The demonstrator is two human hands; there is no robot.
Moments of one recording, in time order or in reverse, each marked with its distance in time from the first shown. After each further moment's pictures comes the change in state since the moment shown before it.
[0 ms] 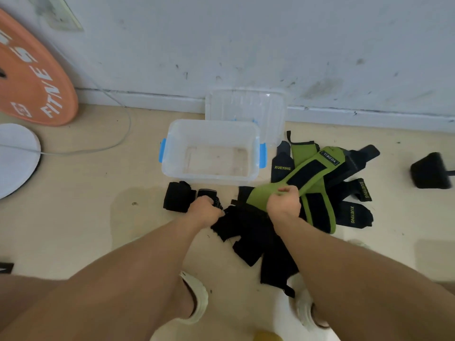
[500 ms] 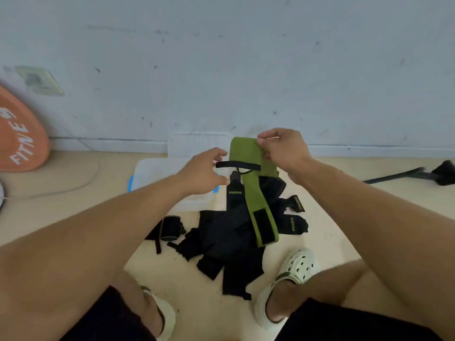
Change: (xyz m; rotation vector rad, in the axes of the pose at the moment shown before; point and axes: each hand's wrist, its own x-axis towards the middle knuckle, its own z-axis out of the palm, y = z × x) left_hand -0.161 0.168 -0.069 0.047 0.087 0.725; right_hand -0.080 -0.163 -0.210 0.057 -0.135 -0.555
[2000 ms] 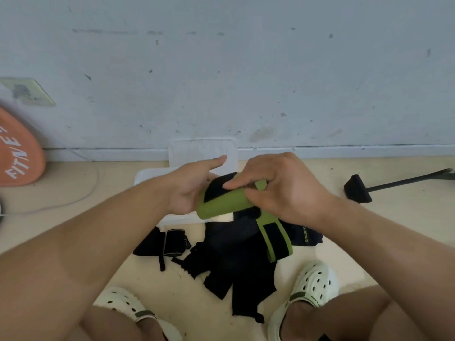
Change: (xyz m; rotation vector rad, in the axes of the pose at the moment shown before) left_hand 0.010 0.012 -0.035 -0.730 -0.350 -0.539; right_hand -0.045 -0.019 0.007 -0.389 -0.338 -0.821
